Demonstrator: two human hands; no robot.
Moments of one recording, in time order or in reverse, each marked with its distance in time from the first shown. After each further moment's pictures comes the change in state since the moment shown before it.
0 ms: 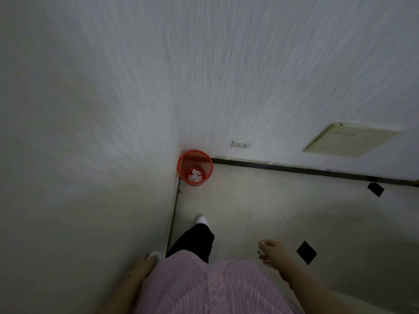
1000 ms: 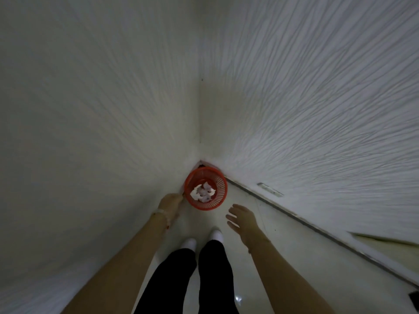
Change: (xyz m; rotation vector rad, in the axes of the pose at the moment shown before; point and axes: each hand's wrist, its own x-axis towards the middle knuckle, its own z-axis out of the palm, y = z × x) left_hand 0.164 0.351 -0.025 -0.790 0.112 -0.147; right_hand 0.224 -0.326 0.082 0.183 -0.248 0.140
